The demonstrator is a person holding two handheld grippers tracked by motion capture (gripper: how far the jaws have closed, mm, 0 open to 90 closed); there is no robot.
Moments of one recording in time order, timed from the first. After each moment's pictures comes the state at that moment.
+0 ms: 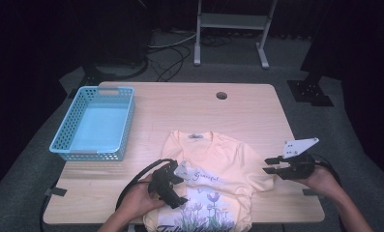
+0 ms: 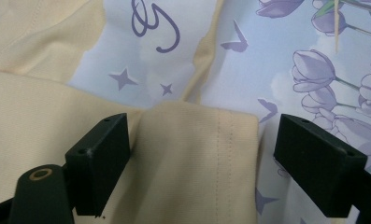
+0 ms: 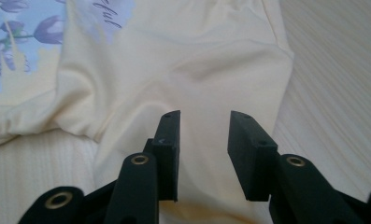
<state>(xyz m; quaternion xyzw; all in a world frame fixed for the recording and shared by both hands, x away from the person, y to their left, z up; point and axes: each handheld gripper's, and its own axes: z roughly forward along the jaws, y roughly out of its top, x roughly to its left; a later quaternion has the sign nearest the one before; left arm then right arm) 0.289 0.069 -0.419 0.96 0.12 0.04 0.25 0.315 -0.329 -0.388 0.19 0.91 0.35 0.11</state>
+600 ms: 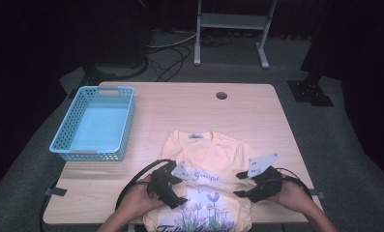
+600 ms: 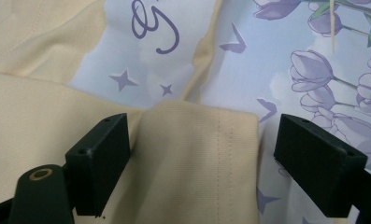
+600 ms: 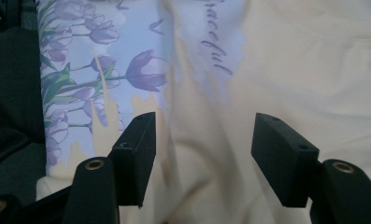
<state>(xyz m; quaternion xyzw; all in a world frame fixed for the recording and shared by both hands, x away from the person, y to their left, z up) 0.289 0.073 -0.421 0.96 0.12 0.04 0.26 0.282 -0.235 -0.406 0.13 0.93 0.33 0.06</state>
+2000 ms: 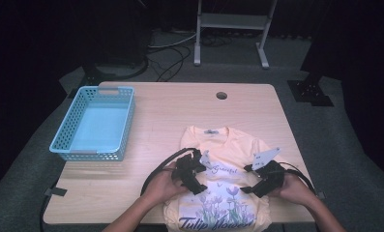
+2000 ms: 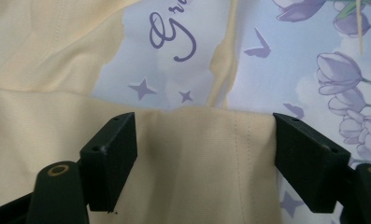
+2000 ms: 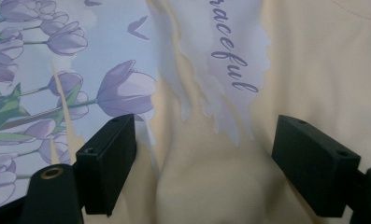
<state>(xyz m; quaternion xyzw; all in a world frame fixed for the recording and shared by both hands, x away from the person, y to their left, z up) 0.324 0.004 -0.415 0.96 0.09 0.06 0.25 0.315 -0.267 -0.431 0.17 0.93 0.31 0.05</state>
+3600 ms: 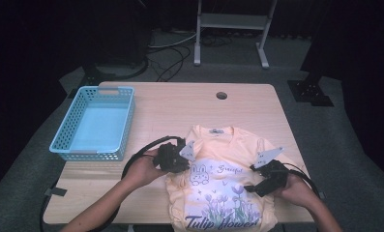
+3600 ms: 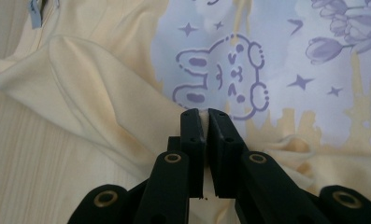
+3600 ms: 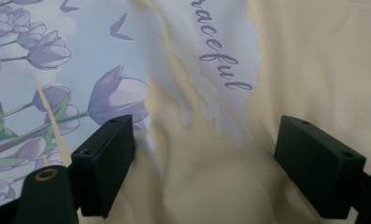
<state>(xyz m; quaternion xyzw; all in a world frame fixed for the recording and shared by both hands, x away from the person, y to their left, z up) 0.335 0.060 -0.372 0.97 0.02 0.10 0.23 0.311 -0.271 -0.428 0.22 0.93 0.29 0.07</state>
